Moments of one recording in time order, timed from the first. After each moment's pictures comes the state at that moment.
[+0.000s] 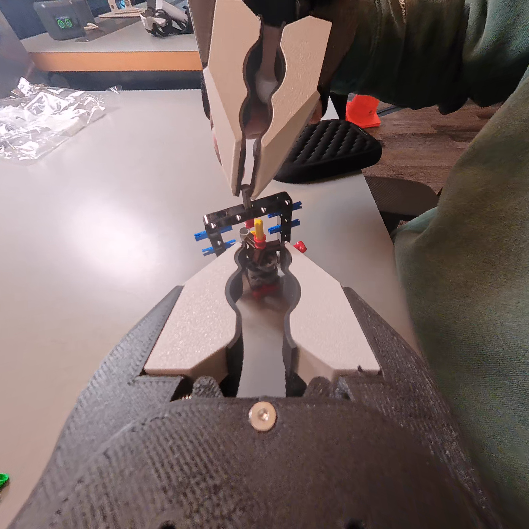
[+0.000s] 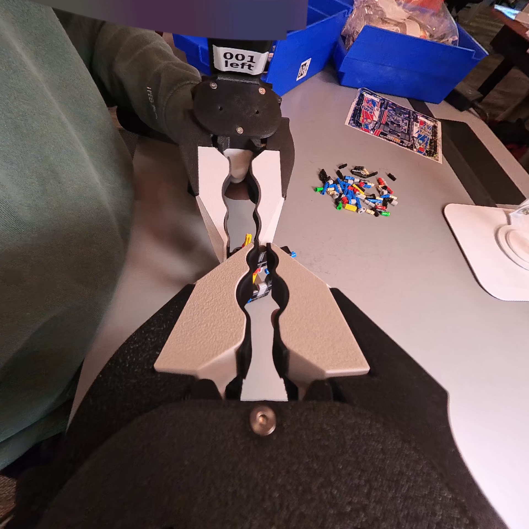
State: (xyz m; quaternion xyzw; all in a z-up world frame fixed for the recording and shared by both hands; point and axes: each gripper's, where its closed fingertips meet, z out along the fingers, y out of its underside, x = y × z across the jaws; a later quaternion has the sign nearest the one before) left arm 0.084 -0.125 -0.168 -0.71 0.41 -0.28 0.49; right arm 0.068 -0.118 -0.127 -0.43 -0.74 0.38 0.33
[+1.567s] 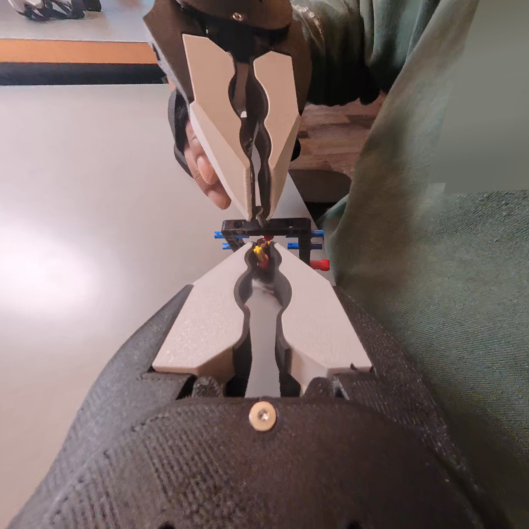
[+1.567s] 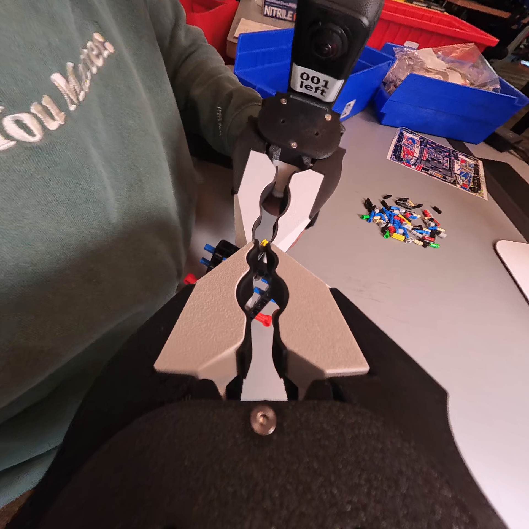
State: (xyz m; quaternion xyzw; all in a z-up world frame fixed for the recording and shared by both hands) left arm 0.105 -0.170 -0.162 -0.67 0.48 -0.37 0.43; right arm 0.085 -0.171 -0.129 -0.38 -0.74 0.44 0.33
